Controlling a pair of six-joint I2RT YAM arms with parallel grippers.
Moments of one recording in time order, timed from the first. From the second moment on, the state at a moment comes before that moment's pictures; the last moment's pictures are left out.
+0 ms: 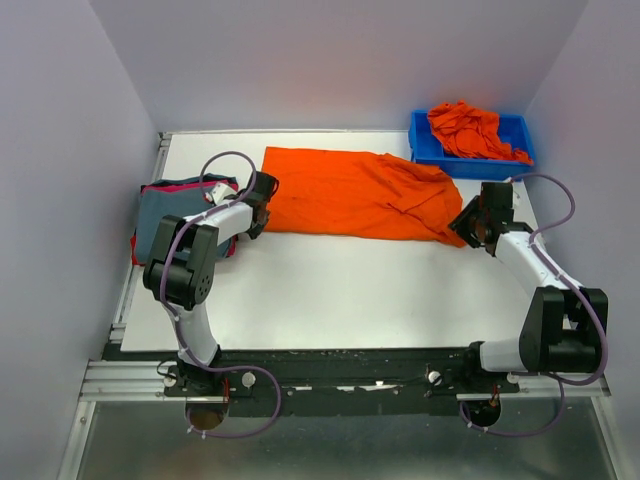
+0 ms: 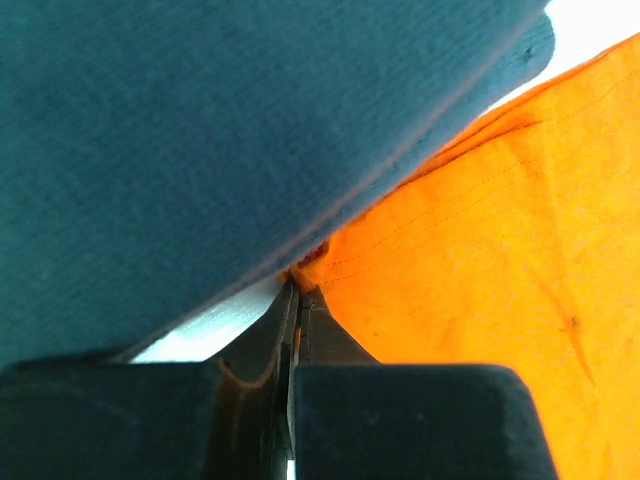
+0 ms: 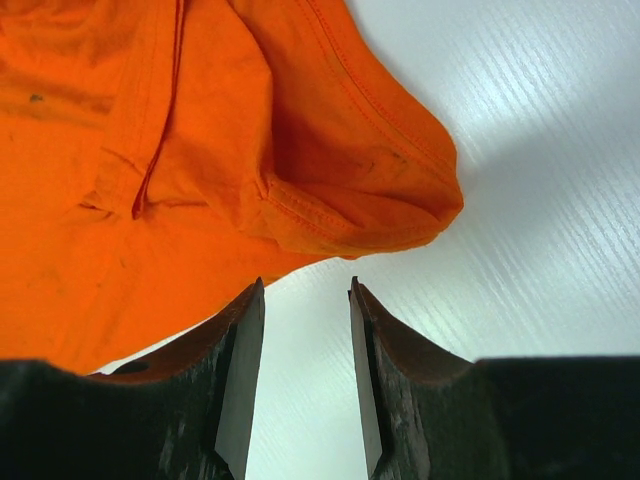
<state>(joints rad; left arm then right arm) -0.30 1.85 1.15 -0.39 -0.46 -1.29 -0.05 1.37 0.84 -0.29 0.06 0.66</state>
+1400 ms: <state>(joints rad) -0.24 1.79 1.15 -0.43 -0.53 -1.21 -0.21 1.43 0.79 -0.31 -0.09 0.74</state>
